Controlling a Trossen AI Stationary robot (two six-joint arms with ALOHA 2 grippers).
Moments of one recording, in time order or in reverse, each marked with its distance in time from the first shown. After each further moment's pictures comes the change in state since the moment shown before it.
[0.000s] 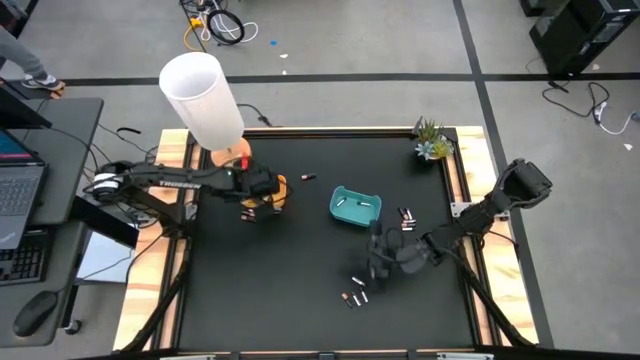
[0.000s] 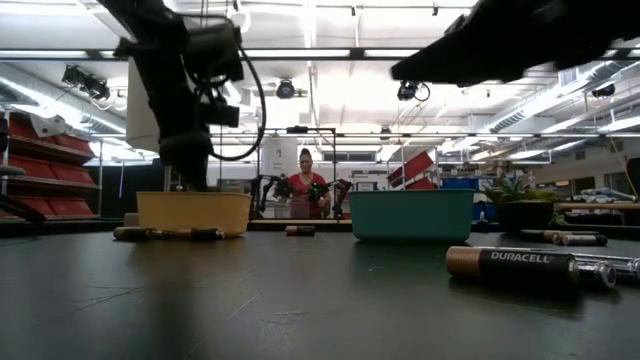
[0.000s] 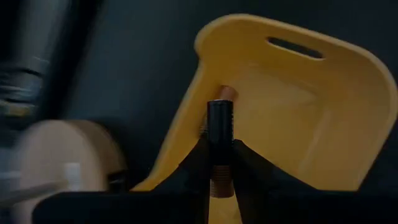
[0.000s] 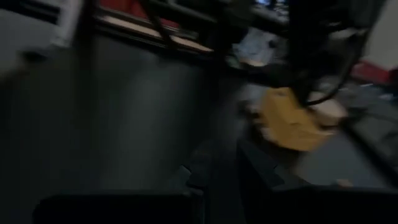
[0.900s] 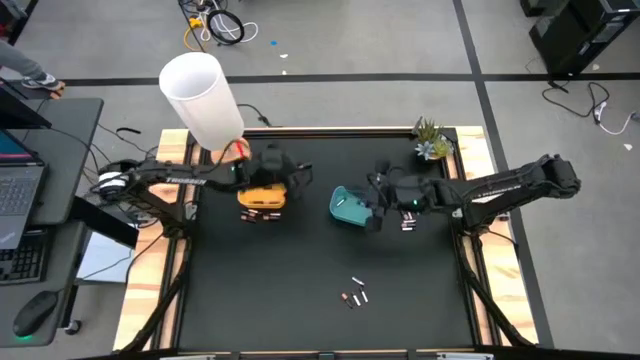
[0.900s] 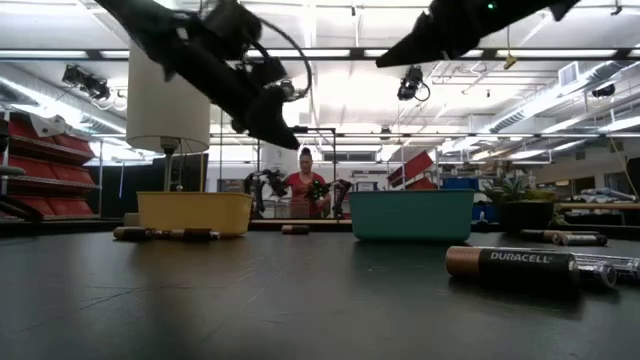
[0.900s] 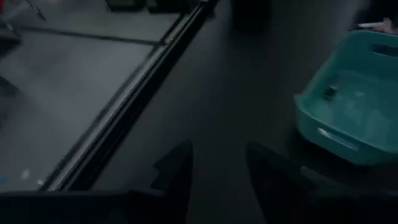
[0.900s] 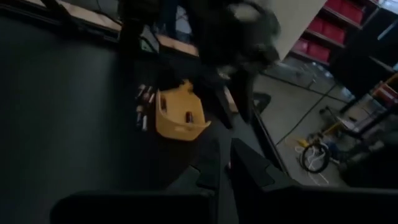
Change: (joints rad) left arm 0.102 0.071 0.027 0.716 0.213 0.196; right arm -0.440 -0.326 0.168 -0.520 -0.254 -0.173
